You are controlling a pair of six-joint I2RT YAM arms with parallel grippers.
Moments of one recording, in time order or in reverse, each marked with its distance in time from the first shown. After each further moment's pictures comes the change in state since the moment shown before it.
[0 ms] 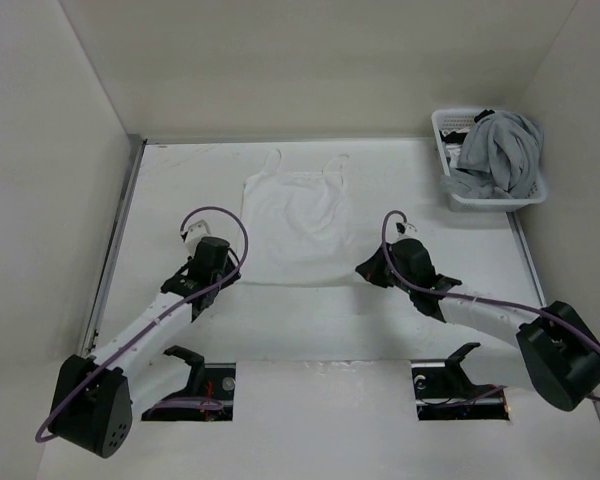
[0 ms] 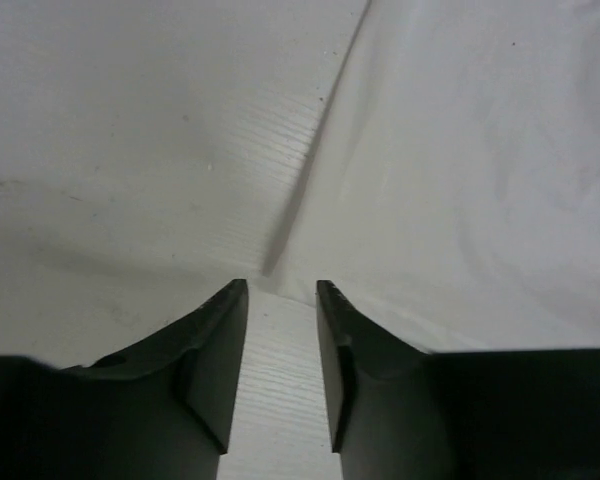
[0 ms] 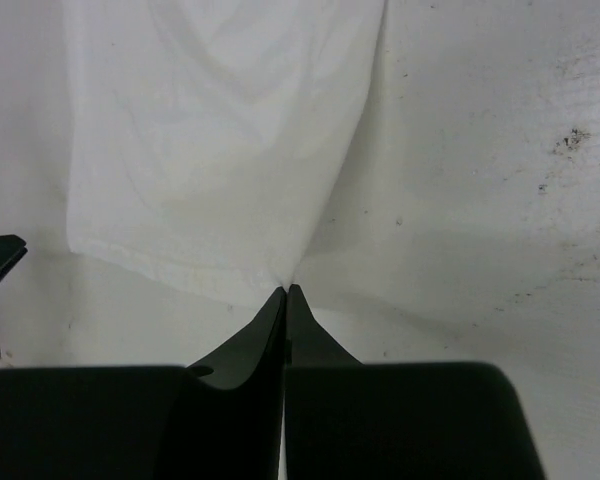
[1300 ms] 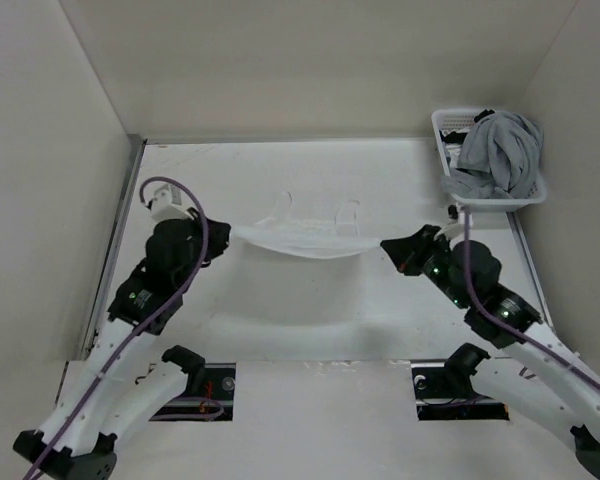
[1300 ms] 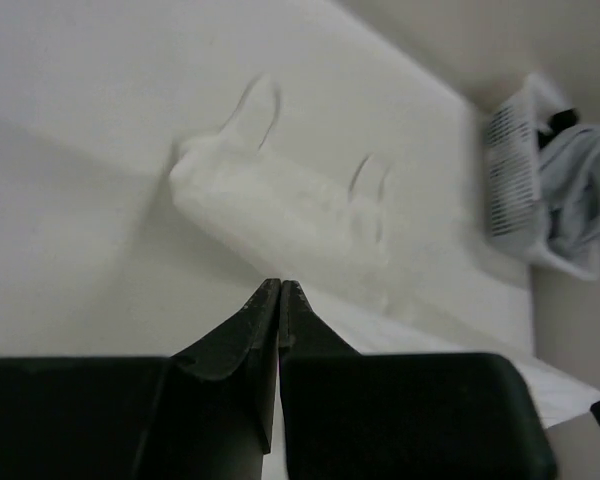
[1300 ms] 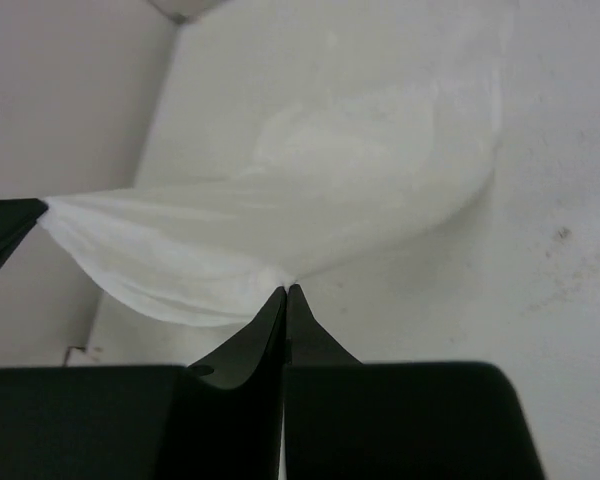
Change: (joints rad) left arm -0.079 -0.268 0.325 -0.211 0.051 -0.044; right arm 0.083 -0.567 0.201 -0.458 0.141 -0.109
